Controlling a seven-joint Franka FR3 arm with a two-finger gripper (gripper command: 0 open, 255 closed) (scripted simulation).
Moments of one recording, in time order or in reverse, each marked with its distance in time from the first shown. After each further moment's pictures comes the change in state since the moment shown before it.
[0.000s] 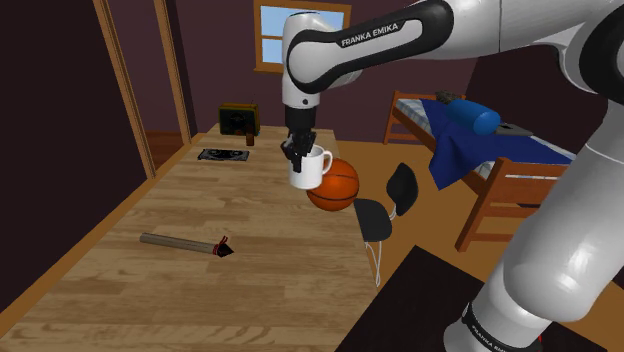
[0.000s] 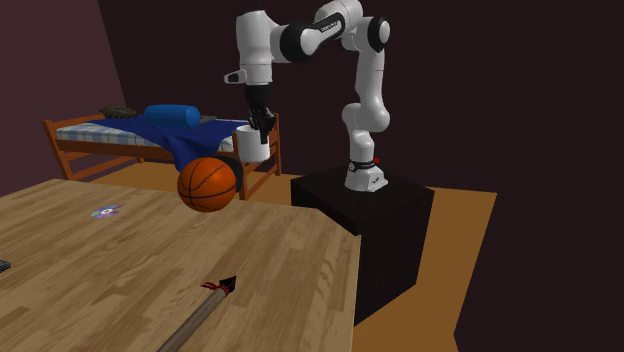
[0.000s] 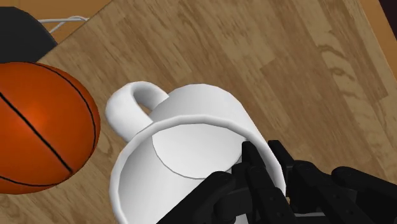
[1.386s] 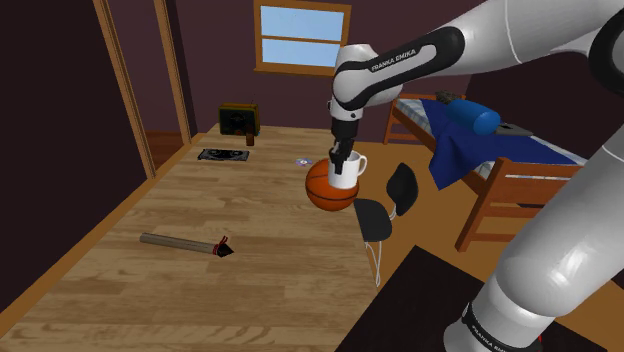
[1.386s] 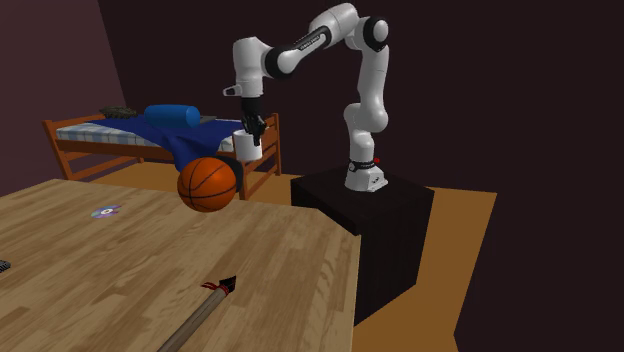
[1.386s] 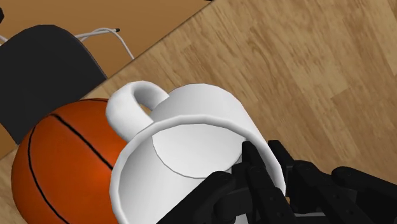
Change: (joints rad) arm -0.124 -0.083 -0.158 -0.219 -0.007 0.135 -0.283
